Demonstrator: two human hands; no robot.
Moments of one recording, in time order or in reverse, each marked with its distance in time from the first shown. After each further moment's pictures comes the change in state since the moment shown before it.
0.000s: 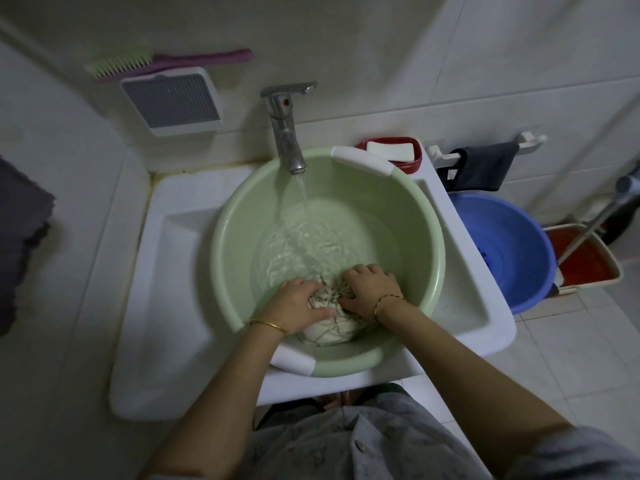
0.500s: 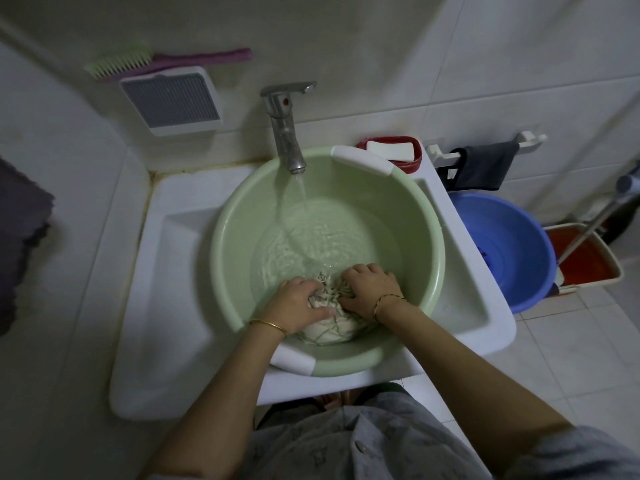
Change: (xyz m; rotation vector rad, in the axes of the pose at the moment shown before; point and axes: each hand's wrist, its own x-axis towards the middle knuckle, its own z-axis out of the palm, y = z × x) left_hand 0.000 -0.001 0.001 -0.014 -0.001 -0.014; right_hand 0.000 0.001 0.000 0.001 0.003 -0.008
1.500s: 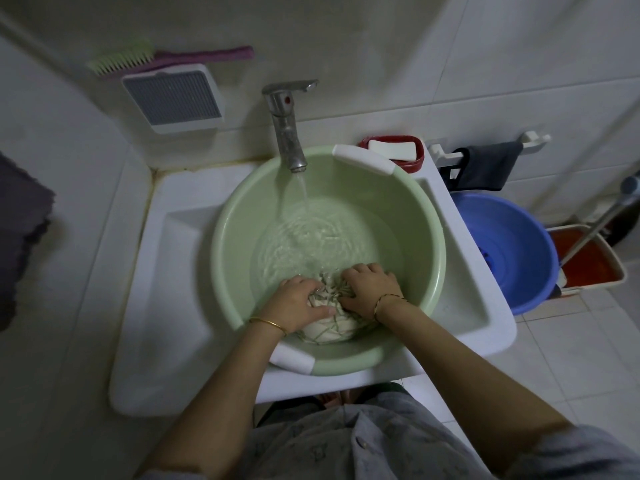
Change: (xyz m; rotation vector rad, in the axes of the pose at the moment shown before) left_hand -0.002 0.004 -0.002 0.018 0.008 0.003; right_hand 0.001 0.001 0.001 0.003 -0.003 -0.006
